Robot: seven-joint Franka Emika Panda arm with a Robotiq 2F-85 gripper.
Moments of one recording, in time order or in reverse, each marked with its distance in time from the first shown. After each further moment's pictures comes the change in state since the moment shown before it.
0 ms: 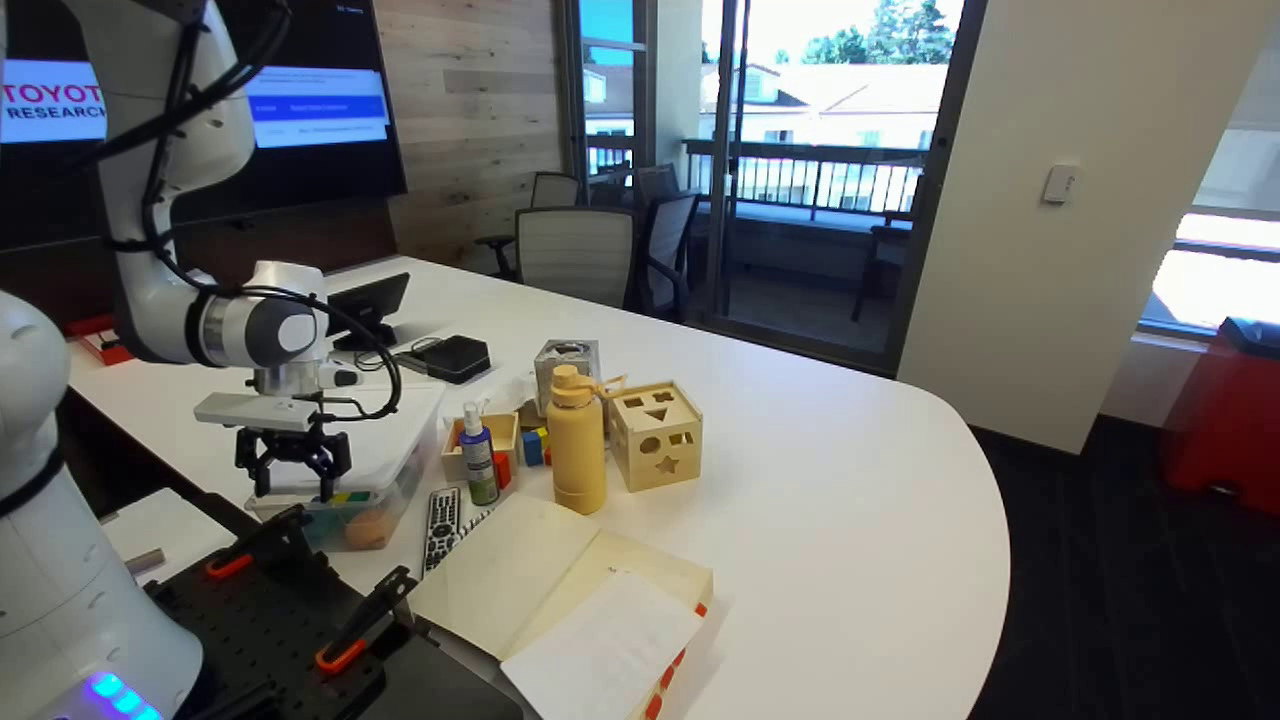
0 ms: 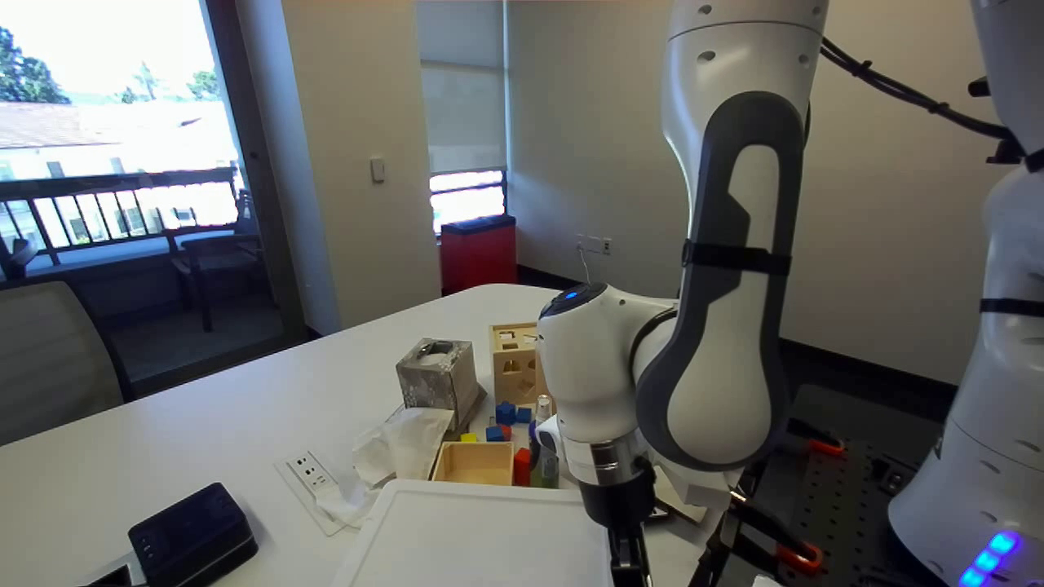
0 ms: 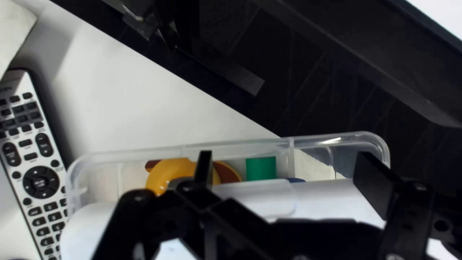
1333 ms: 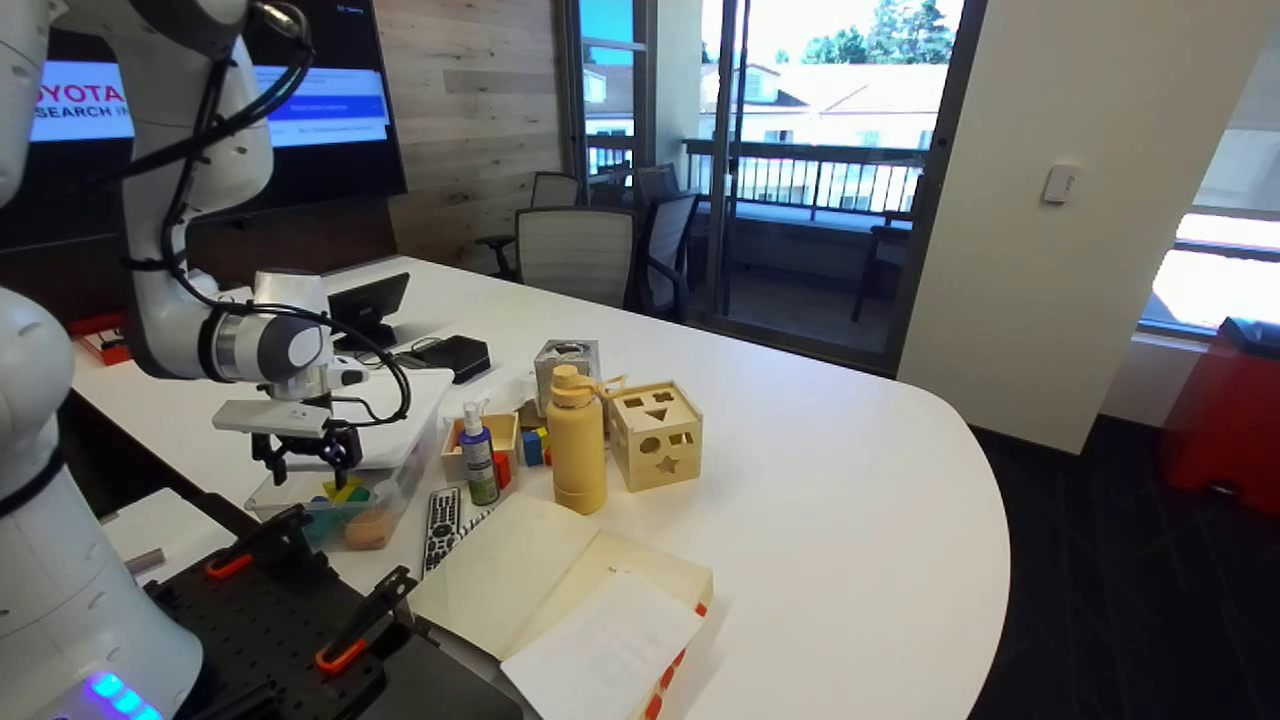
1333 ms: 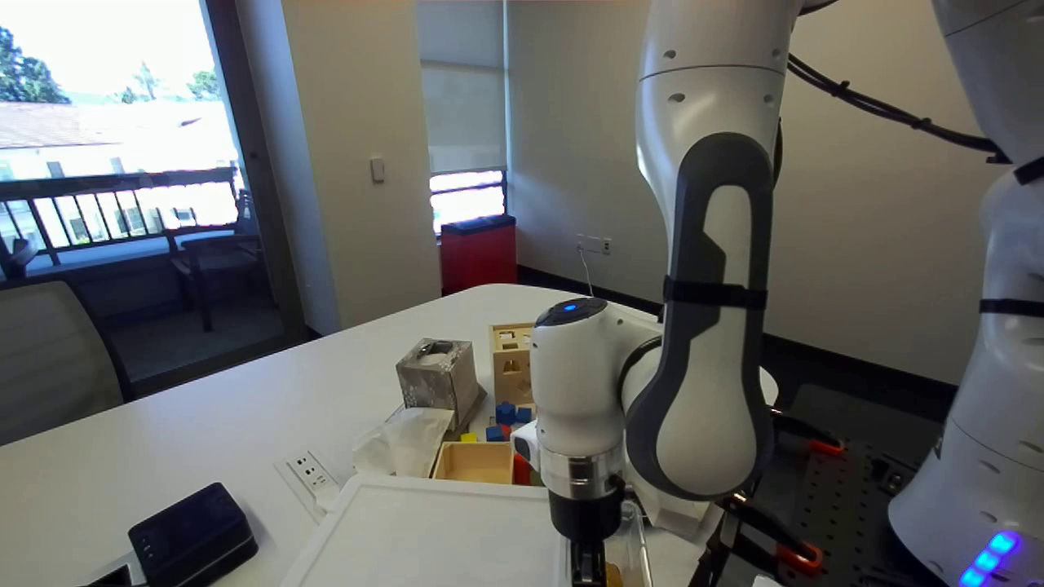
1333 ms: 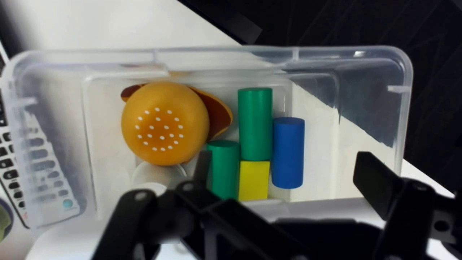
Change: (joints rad) arm 0.028 0.104 -0.021 0.064 -0.042 0.190 0.000
